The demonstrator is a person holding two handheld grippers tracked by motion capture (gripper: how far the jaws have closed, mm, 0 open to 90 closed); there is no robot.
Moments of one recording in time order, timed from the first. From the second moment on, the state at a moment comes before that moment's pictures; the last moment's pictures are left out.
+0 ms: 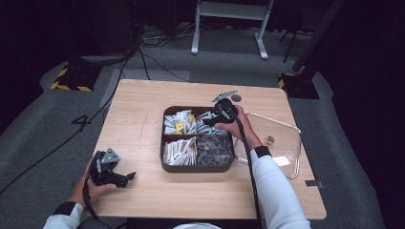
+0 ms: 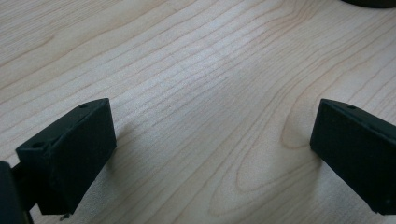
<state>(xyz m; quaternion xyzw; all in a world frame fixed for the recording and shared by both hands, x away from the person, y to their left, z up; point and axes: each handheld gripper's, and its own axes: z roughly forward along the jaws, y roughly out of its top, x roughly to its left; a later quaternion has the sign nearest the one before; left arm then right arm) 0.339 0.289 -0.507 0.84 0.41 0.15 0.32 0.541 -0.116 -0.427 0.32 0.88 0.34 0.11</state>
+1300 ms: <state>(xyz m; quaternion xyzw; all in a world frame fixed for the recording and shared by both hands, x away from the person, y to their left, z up) 0.338 0.289 -0.507 0.84 0.41 0.15 0.32 0.548 -0.087 -0.441 0.32 0.88 0.35 0.10</state>
